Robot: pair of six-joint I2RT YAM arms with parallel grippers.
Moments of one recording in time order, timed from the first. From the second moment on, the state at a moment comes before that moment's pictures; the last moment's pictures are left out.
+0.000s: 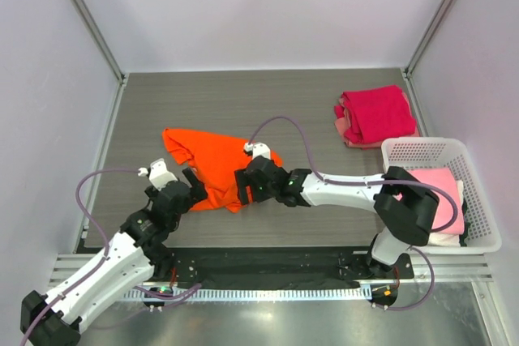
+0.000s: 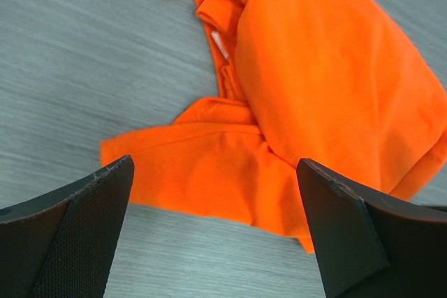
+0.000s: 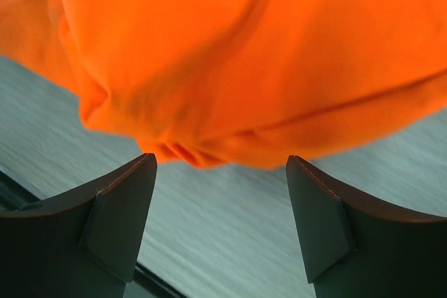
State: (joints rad) left arm -0.64 0.55 0.34 -0.45 -0.58 -0.83; right arm 1.05 1.62 0.97 -0.16 0.20 0.60
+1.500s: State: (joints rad) left arm -0.54 0.71 0.46 -0.47 -0.50 -0.91; right arm 1.09 1.81 1.15 -0.24 0.38 0.71
